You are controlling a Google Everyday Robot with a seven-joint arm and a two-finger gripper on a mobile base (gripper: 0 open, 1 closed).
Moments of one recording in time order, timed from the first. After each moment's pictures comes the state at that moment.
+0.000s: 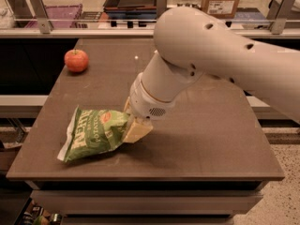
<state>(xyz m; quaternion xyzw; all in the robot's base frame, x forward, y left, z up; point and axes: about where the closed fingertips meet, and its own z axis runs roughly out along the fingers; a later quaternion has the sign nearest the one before) 0.436 0.049 0.837 -0.75 0.61 0.15 0.20</state>
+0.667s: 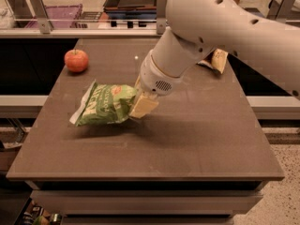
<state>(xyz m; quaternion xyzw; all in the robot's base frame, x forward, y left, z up) 0.492 0.031 0.860 -0.70 0.67 0.14 0.21</state>
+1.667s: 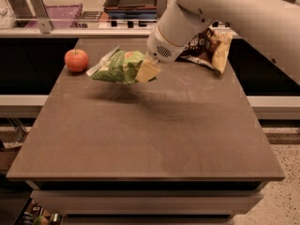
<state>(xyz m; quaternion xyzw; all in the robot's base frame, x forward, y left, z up) 0.590 0.008 0.890 -0.60 0.76 0.11 0.24</state>
